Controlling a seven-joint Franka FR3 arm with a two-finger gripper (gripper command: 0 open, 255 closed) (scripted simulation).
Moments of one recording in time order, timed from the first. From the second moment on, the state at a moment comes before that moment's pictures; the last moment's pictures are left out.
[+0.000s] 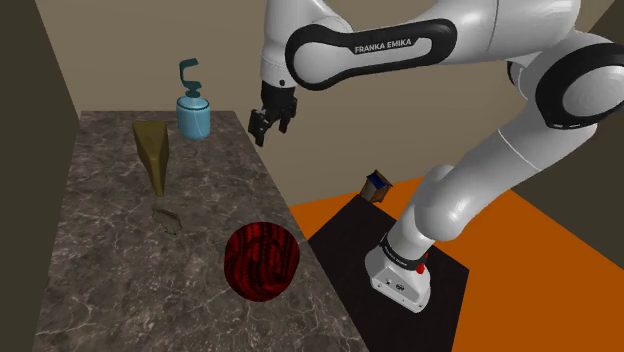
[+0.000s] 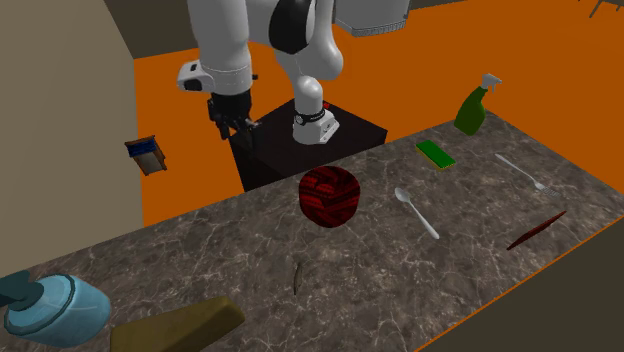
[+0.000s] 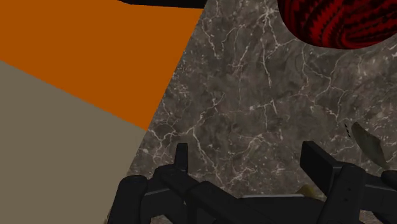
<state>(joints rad) 0.15 -0.29 0.24 -2.26 -0.03 1.99 0.33</state>
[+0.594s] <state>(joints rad) 0.20 -0.01 0.33 -2.14 -0.09 2.11 0.41</state>
